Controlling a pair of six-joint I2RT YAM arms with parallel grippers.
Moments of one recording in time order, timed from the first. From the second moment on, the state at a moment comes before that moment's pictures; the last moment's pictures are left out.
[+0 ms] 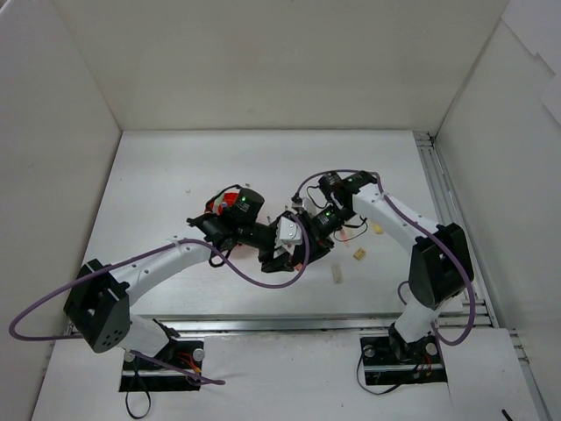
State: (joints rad) left arm -0.76 1.43 1.07 -0.35 0.77 0.59; right arm 0.51 1.69 1.32 -1.13 -1.02 0.19
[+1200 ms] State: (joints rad) left arm -0.29 0.90 0.61 0.26 0.22 0.06; right arm 0.43 1.09 1.26 -0.88 0.10 0.49
